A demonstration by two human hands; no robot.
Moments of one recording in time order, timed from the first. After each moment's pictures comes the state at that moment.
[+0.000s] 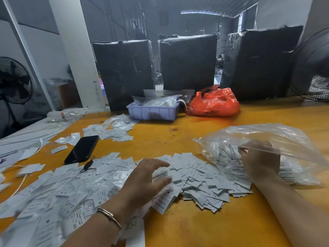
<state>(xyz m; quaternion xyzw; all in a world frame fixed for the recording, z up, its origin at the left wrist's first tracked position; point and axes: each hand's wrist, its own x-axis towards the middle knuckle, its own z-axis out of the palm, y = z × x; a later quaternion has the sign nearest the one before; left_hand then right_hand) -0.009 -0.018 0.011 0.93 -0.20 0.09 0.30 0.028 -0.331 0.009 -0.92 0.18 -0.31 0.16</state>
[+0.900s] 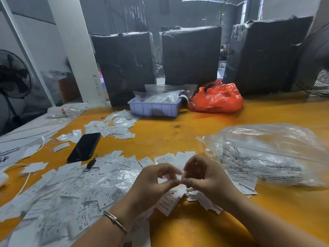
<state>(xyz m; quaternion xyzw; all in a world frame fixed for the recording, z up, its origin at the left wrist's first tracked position) -0.014 -0.026 0.018 0.86 -0.24 0.07 0.44 -0.025 -0.218 0.019 -0.75 -0.18 -0.03 0.63</state>
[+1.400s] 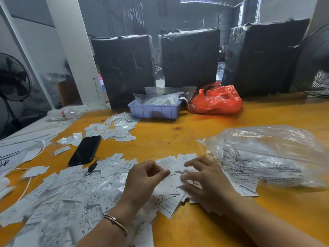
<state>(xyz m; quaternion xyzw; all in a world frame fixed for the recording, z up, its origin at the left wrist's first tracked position) -0.009 -0.016 0.018 0.83 -0.09 0.12 0.54 -0.008 -0.223 0.004 -0.93 -0.25 -0.16 0.19</state>
